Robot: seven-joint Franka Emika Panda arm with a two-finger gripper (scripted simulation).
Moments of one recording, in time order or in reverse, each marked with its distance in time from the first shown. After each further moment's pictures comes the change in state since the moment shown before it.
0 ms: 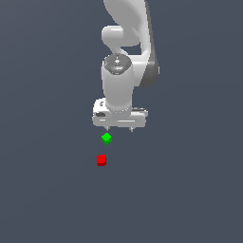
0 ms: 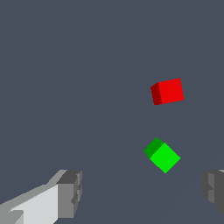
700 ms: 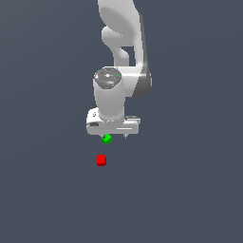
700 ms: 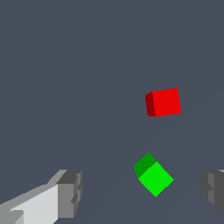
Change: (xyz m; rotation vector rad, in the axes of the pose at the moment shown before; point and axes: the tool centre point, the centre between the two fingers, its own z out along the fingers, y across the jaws) arm 0.019 0.024 0.027 -0.002 0.004 -0.051
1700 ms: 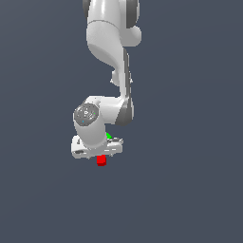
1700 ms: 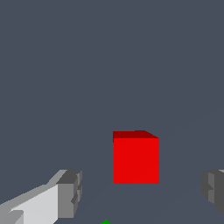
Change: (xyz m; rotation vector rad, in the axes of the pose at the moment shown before) arm 0.058 0.064 0.076 -0.006 0.009 -0.138
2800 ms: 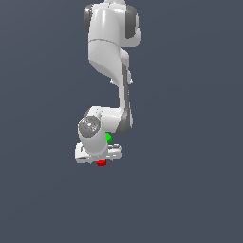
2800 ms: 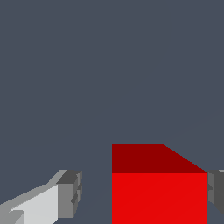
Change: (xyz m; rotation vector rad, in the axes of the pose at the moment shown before) arm 0.002 0.002 0.052 0.000 -0.001 -0.005
